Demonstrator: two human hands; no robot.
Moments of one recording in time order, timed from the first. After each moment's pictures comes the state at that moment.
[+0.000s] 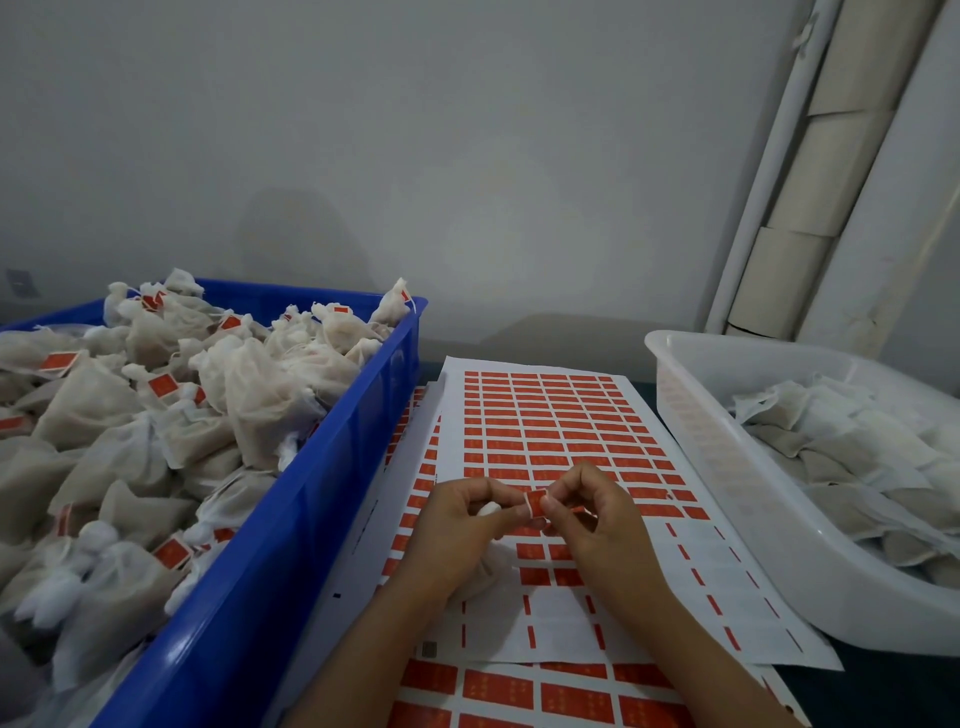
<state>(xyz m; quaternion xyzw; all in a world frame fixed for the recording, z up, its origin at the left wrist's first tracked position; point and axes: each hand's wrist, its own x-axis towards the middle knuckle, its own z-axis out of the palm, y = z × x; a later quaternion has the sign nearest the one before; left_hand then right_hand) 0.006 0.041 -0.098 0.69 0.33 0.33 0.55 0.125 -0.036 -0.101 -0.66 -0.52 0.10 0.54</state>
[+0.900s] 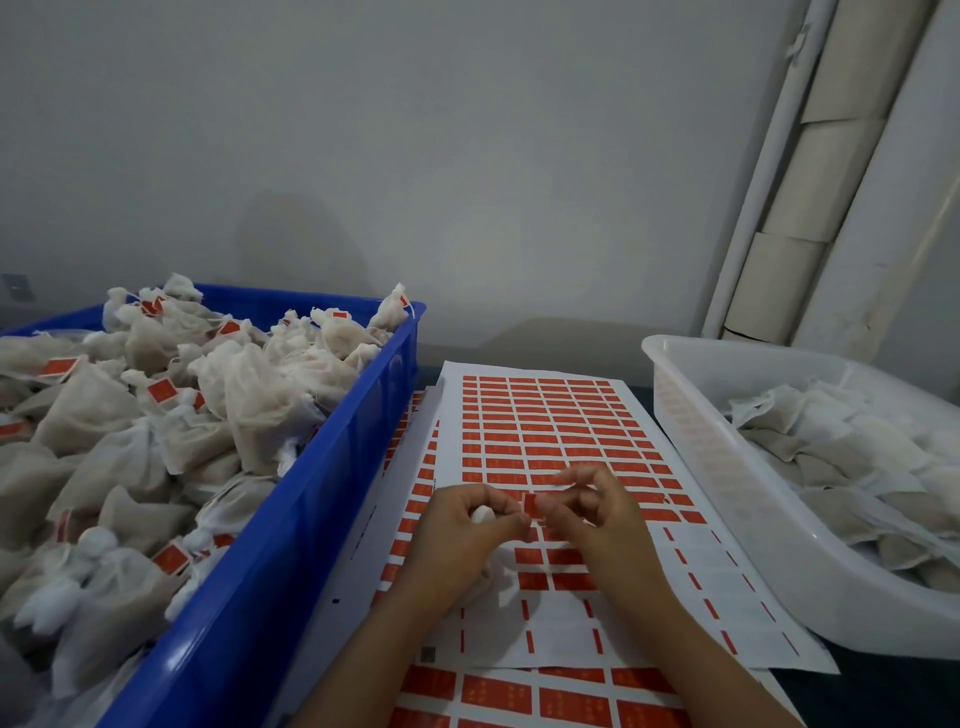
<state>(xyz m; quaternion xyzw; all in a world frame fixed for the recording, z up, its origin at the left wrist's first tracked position) 0.006 0.042 -0.103 0.73 0.35 0.34 0.47 0.129 -0.034 -0.101 -0.65 -0.45 0.17 0.59</state>
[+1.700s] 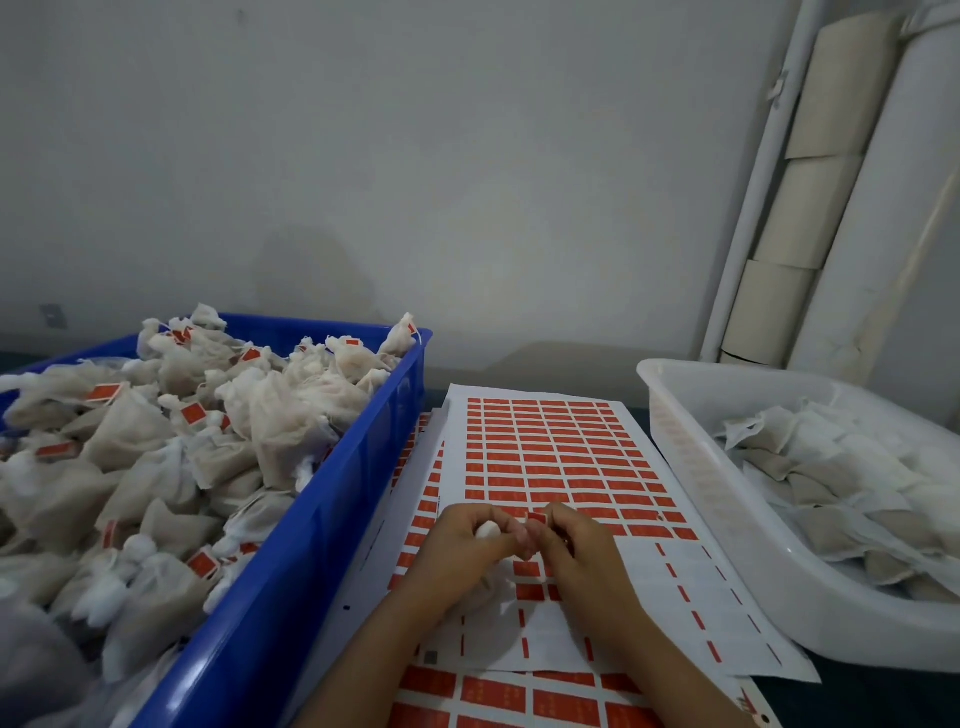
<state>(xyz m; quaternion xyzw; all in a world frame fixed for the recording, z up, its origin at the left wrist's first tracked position) 0.004 0.044 -0.102 0.75 0.34 0.28 0.49 0.125 -0.032 -0.113 -0.67 -0.54 0.11 0.50</state>
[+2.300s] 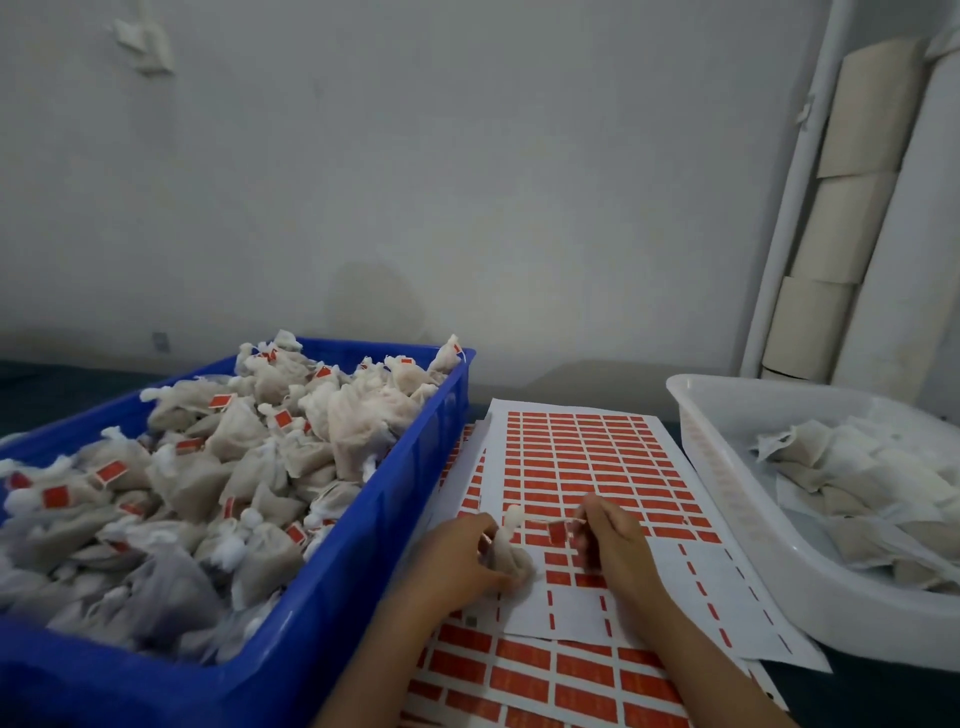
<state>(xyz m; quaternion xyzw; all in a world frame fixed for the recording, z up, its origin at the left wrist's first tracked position) -0.040 0.021 -0.081 0.84 0.47 0.11 0.25 0.128 -0.038 -0.111 -0.64 -0.41 0.25 0.60</state>
